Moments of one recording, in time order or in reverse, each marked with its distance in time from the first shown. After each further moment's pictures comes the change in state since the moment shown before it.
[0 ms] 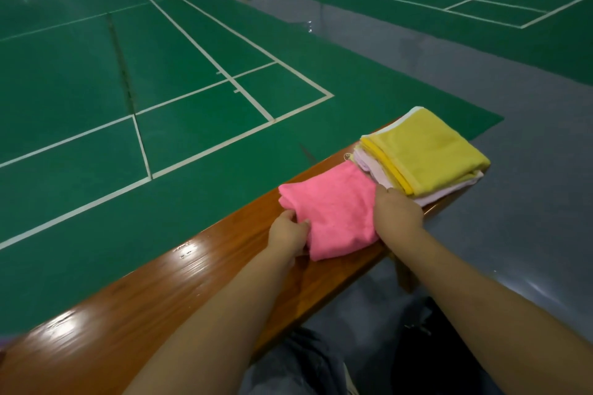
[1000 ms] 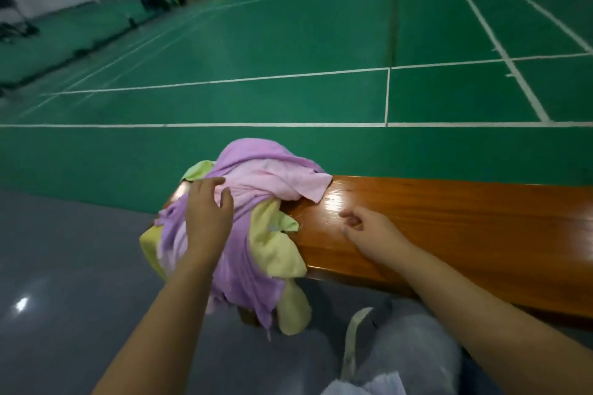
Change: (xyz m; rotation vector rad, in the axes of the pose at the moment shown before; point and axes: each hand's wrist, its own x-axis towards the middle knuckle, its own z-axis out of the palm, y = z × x) left_hand -0.272 -0.316 -0.422 0.295 1.288 0.134; right_hand -0.295 -0.366 -0.003 0.660 -0.659 -0.878
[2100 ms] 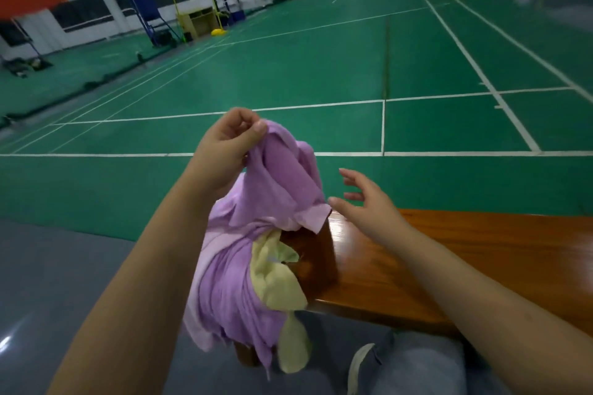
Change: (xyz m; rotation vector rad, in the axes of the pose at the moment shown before) left_hand 0.072 0.131 -0.059 -0.954 -0.460 0.110; right_hand 0.025 -0.046 -0.046 0.337 0.196 -0.270
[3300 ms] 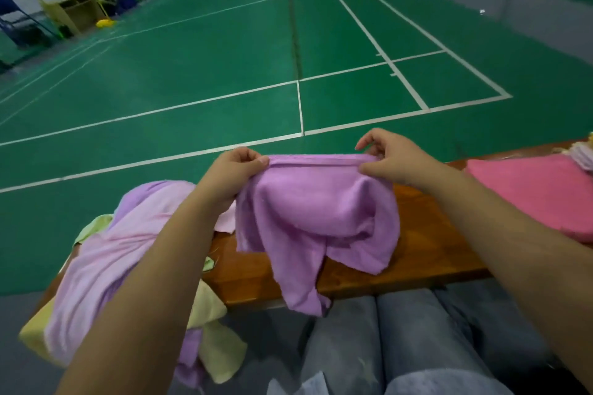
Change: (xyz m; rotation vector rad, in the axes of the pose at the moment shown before) left_hand 0.026 -0.084 0.149 0.345 -0.207 -0.350; right_hand -0.032 0.044 -0.193 -0.325 0.120 0.167
